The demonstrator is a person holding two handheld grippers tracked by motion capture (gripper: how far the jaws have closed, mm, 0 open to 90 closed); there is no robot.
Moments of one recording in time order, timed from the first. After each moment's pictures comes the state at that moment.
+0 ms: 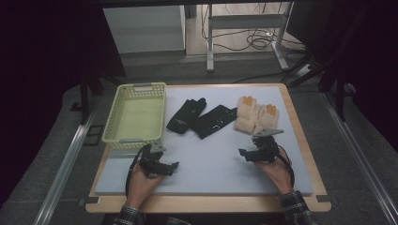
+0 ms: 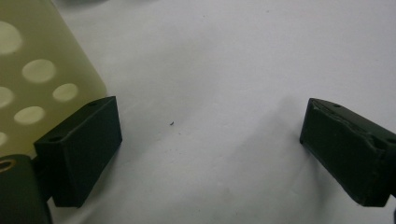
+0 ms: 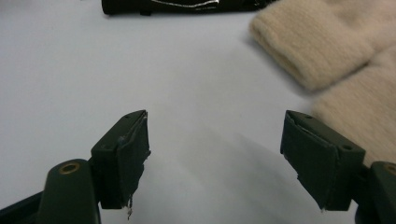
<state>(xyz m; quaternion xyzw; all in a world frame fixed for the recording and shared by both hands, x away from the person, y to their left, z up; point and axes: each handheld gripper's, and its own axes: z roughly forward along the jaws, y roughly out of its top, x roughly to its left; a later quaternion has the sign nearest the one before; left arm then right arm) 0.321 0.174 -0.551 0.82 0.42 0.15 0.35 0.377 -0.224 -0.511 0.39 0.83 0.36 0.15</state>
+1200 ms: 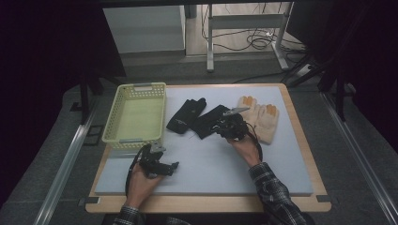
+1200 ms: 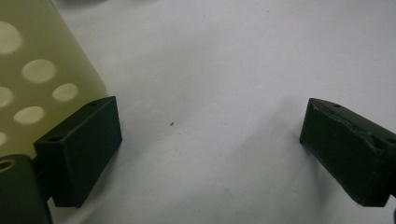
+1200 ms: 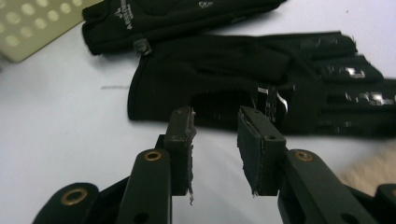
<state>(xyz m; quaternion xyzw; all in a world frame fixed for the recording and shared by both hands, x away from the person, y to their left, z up) 0.321 0.175 -0.551 0.82 0.42 0.15 0.35 0.446 -0.130 -0.498 0.37 0.84 0.37 0.13</state>
